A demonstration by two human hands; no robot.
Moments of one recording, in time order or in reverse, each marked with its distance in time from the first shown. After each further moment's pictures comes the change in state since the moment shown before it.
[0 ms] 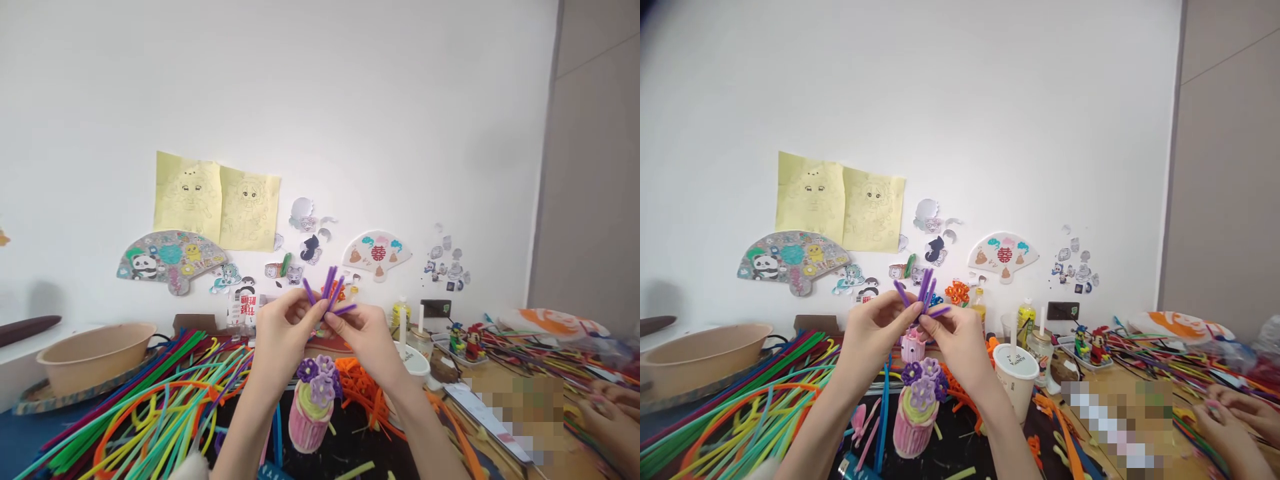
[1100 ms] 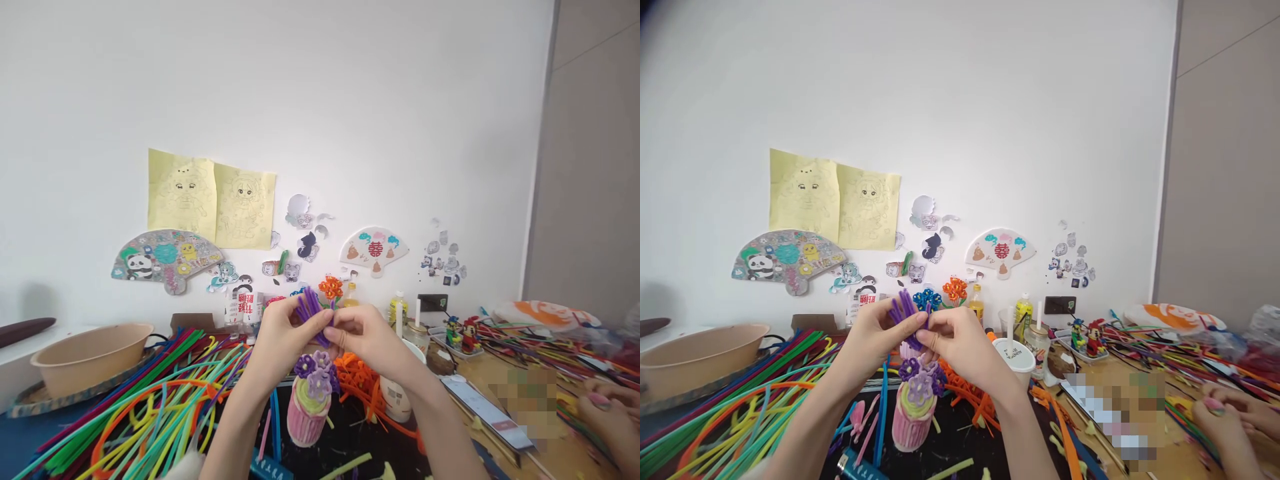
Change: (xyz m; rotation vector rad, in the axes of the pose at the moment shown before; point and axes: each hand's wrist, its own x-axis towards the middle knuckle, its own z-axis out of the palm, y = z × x) left_hand 0.000 -0.005 0.001 -0.022 -0.188 -0.125; right_hand -0.004 -0.009 -0.020 -0.173 -0.330 0.149
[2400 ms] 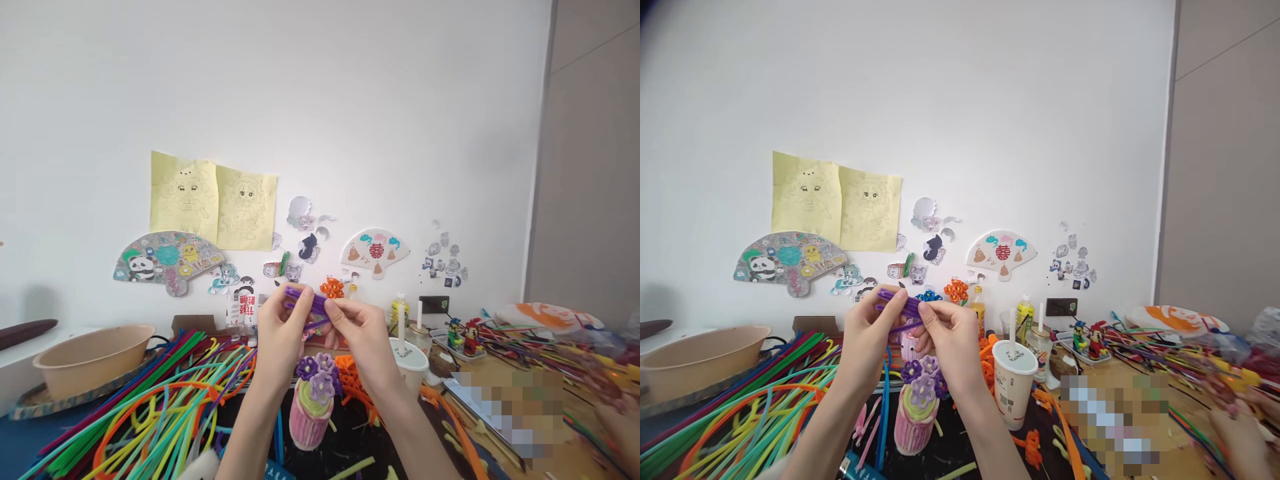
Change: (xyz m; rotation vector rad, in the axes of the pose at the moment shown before) left_hand -0.003 0.006 0.009 -0.273 0.301 0.076; right_hand 0.008 -0.013 0.038 0.324 0.454 -0.082
